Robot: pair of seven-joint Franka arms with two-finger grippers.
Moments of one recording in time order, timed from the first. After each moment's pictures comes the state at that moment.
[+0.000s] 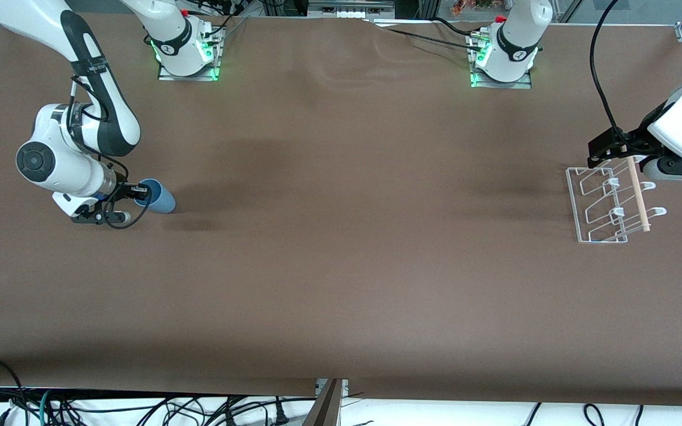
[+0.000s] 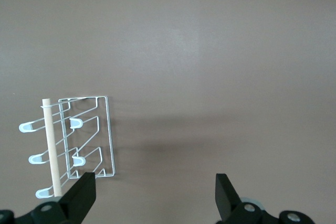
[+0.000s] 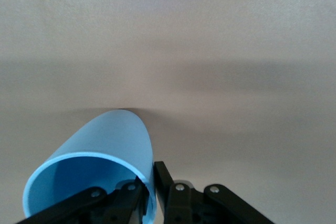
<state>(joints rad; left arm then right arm) -0.03 0.02 0.00 -1.65 0.01 1.66 0.01 0.01 0.30 -0.04 -2.14 -0.02 2.26 -0.02</state>
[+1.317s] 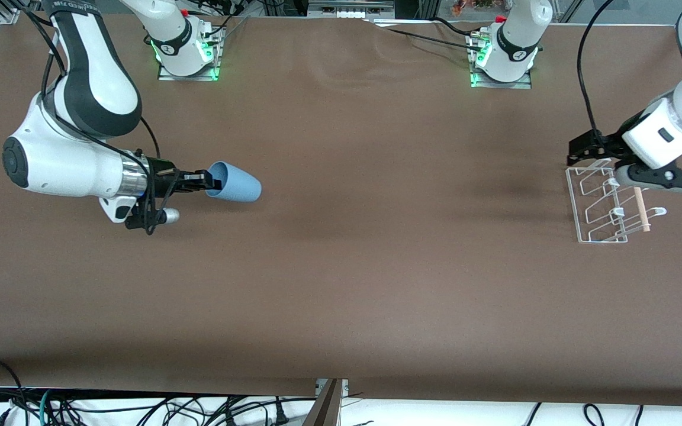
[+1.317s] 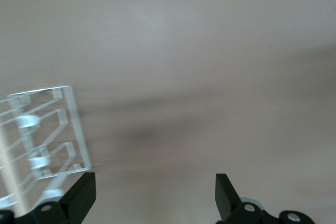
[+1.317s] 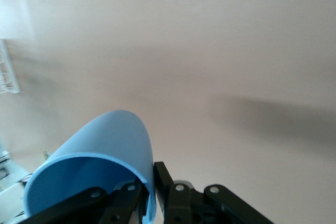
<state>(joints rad) -0.04 0.07 -0.01 -1.67 -0.13 1.60 0.14 0.07 0.30 0.17 -1.73 0.58 1.85 -0.02</state>
